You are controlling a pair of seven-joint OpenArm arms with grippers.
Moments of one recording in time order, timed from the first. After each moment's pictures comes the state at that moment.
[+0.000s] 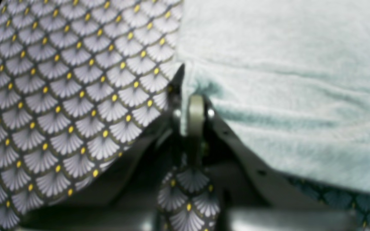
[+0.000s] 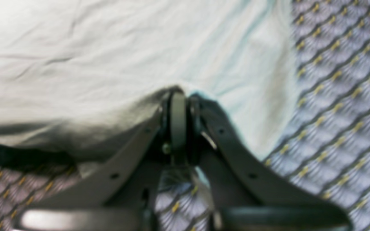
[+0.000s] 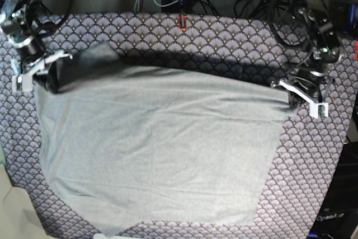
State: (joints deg) left arm 4.9 -4.8 -28.9 95.5 -12.2 -24.9 40.5; right arm -16.1 4.2 37.9 106.6 22.9 39.6 -40.1
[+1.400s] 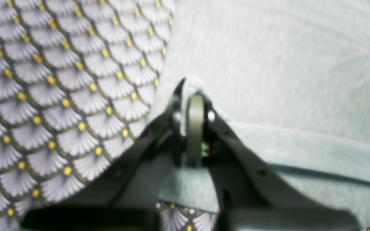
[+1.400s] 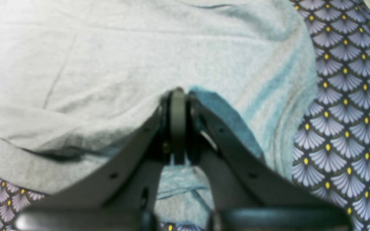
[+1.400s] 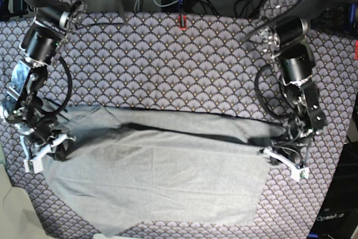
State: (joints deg) left arm -29.0 -5.0 -28.6 54.4 0.3 -24.8 31.2; right arm 21.1 10.6 30.9 69.4 8.0 39.2 -38.4
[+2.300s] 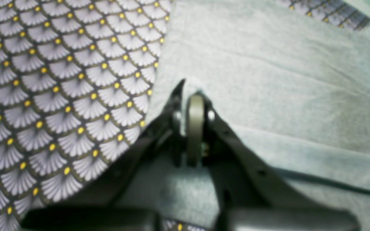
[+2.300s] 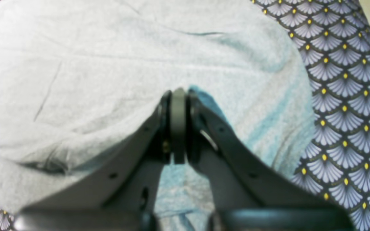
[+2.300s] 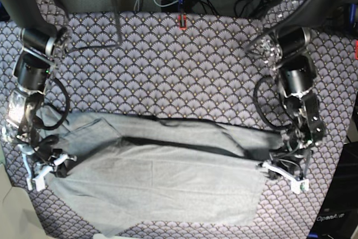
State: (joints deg) left arm -33.0 -4.9 -28.6 49.7 0.4 -24.8 25.5; right arm 31.8 14.5 26.4 51.0 1.8 37.3 -27.7
